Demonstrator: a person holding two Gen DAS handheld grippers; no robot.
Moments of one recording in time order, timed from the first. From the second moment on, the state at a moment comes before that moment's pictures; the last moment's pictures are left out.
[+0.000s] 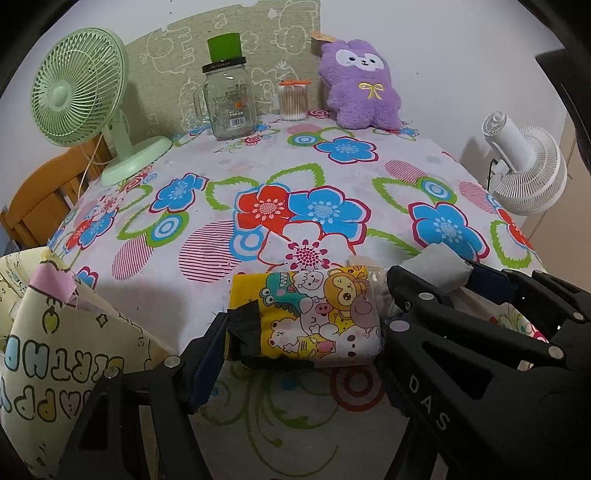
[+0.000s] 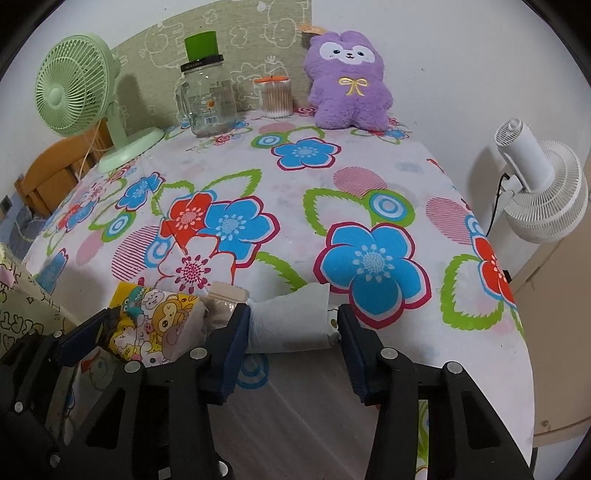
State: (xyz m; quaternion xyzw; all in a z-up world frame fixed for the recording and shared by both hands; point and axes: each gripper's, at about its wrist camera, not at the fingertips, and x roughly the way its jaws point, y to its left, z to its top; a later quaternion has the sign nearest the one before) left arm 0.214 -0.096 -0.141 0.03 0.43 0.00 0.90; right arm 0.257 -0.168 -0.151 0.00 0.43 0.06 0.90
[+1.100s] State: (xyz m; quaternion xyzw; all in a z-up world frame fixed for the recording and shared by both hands) left arm 0.149 -0.106 -0.084 0.06 0.39 -0.05 0.92; right arm 0.174 -0.176 -0.084 -0.02 0.36 0.01 0.93
